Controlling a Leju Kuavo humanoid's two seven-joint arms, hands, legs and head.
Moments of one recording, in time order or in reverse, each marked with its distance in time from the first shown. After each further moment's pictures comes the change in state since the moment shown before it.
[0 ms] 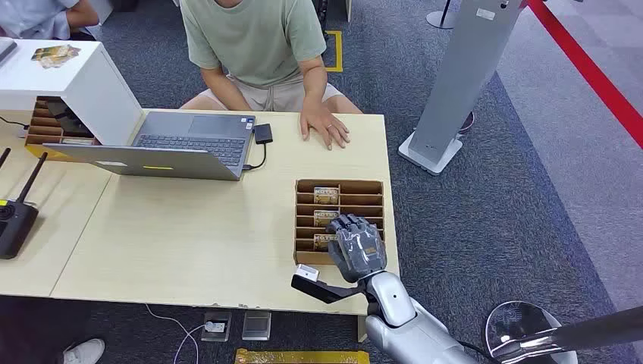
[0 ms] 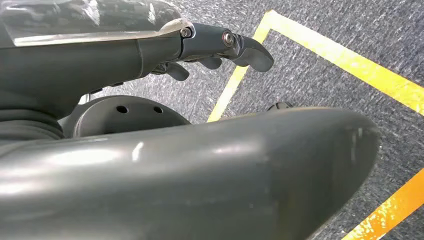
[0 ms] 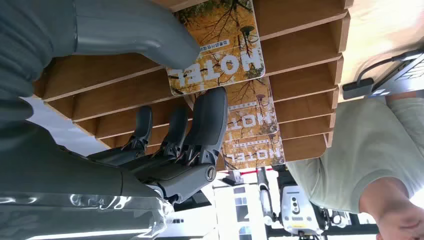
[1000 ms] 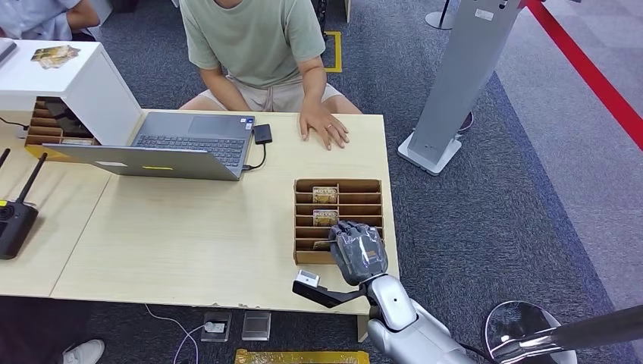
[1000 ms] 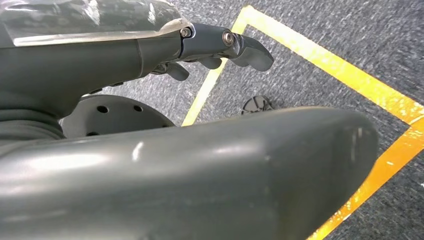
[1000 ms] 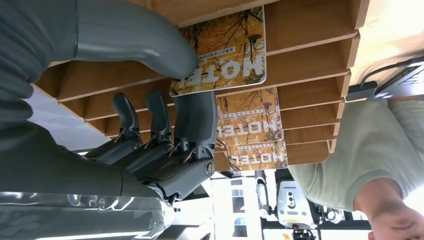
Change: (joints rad) left arm 0.005 0.012 0.000 -0.010 0.004 -0.057 -0.081; right arm 0.015 -0.007 -0.008 -0.003 0.072 0.002 0.016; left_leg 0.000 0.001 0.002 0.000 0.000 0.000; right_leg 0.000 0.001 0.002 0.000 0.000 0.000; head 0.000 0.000
